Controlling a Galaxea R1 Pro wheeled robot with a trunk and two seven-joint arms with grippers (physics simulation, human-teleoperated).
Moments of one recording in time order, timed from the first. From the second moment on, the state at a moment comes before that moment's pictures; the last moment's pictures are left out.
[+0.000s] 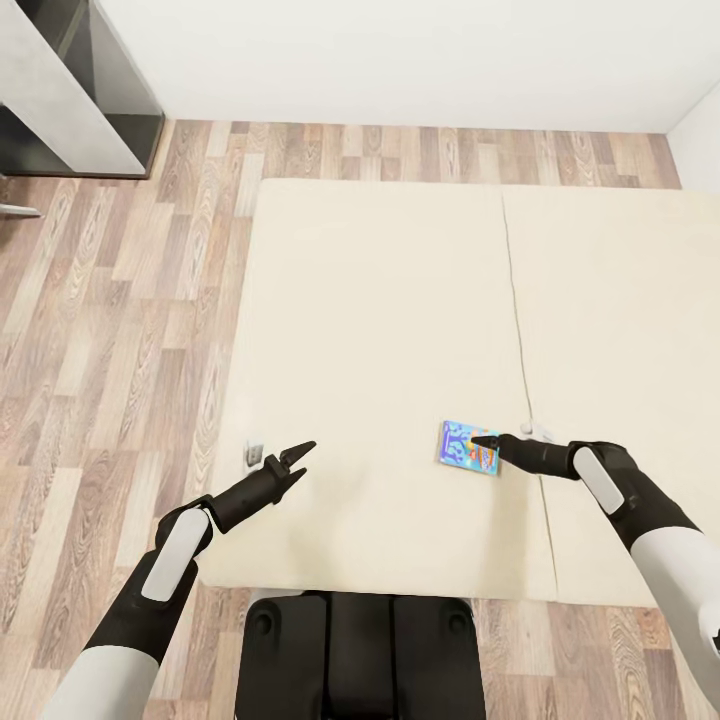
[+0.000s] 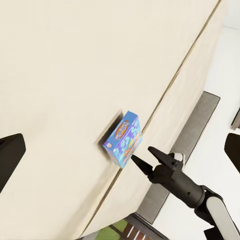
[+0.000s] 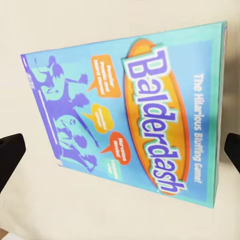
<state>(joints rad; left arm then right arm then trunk) -0.54 0.02 0.02 -1.13 1.04 0.71 -0.37 -0.91 -0.33 0.10 -0.69 -0.62 0.74 0.45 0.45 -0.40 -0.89</state>
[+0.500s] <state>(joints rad) -0.54 0.02 0.02 -1.13 1.04 0.71 -0.37 -0.93 -0.34 0.10 -0.70 -0.62 0.74 0.45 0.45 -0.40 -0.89</state>
